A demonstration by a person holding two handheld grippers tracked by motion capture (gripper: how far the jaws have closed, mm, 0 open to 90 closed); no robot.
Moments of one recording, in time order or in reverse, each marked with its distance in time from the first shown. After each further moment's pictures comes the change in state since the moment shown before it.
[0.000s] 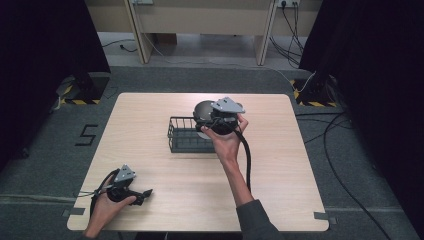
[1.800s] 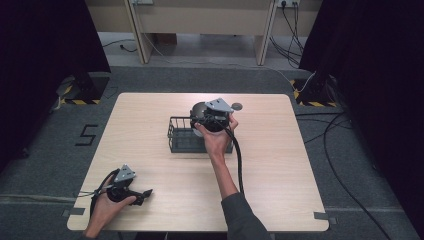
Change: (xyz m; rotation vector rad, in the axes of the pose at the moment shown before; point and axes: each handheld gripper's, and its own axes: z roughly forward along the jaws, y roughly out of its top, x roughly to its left) left arm 0.000 0.000 0.000 -0.003 -0.001 0.000; right arm 0.000 -0.028 0.052 0.039 -0.085 0.079
